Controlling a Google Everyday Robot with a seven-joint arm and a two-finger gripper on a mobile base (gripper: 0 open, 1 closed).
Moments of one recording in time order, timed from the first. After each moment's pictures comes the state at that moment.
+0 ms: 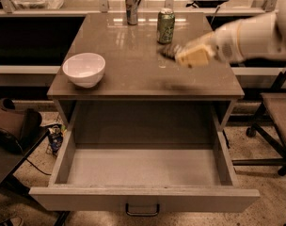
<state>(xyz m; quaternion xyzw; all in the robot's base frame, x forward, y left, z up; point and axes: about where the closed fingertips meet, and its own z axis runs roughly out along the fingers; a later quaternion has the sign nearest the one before) 0.634 -0.131 0.924 -0.39 0.77 0.20 0.46</state>
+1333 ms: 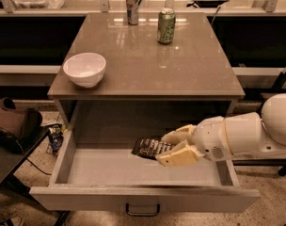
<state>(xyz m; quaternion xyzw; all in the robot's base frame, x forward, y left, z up) 0.419 -0.066 0.785 -0.48 0.73 0.33 0.35</state>
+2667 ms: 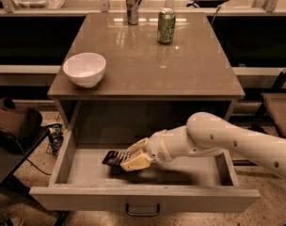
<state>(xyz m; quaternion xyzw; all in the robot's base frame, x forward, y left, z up) 0.477 0.037 0.645 -0.49 0.73 0.36 0.31</state>
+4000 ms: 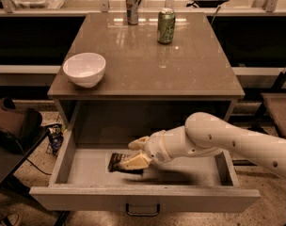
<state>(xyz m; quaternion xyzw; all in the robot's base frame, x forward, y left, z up) 0.474 0.043 0.643 -0.49 0.73 0.37 0.30</state>
